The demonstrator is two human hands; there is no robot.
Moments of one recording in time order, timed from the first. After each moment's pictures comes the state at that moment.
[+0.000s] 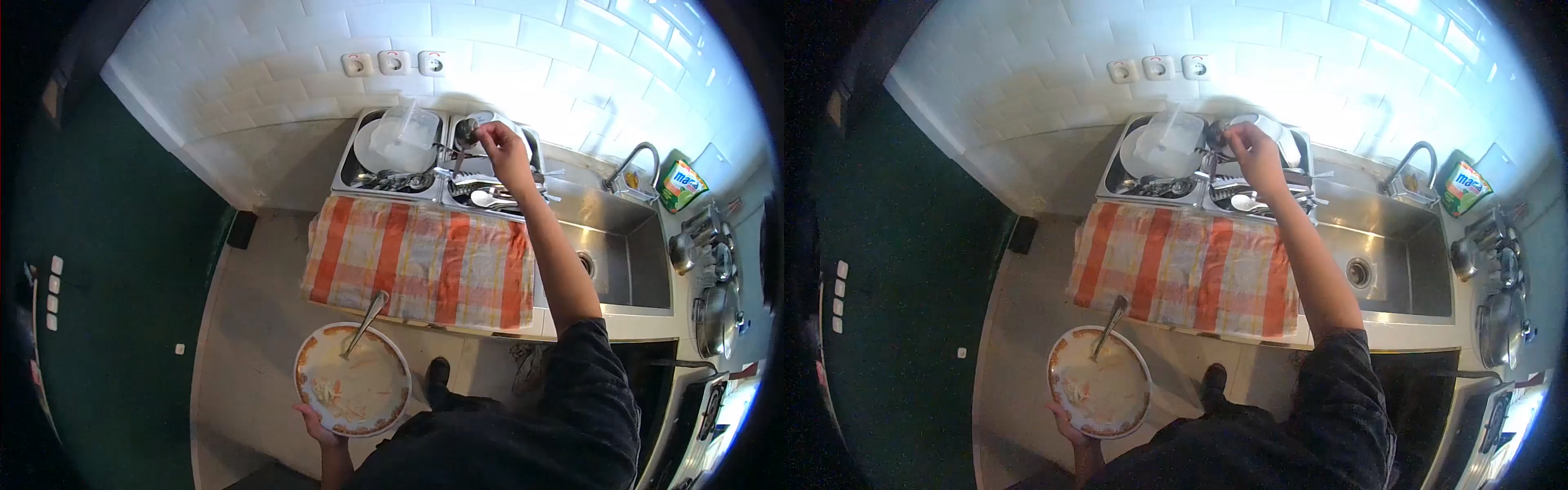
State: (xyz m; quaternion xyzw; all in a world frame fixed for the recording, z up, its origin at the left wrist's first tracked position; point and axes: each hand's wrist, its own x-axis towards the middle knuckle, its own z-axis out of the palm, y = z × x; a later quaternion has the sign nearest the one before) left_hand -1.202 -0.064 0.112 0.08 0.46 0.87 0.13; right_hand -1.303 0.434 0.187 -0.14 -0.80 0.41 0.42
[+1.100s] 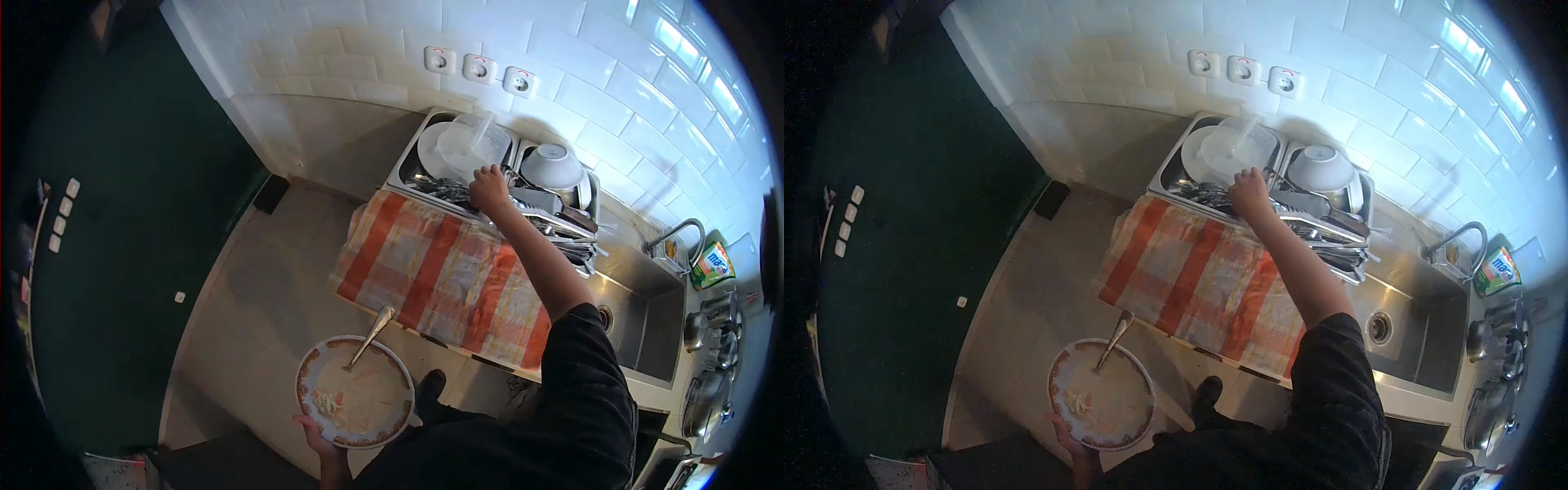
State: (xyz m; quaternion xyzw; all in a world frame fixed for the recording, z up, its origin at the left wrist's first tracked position) left_hand -1.194 -0.066 0.095 0.02 0.43 0.90 0.04; right_hand -1.442 0.404 0.069 -0.01 -0.97 -0.22 0.10
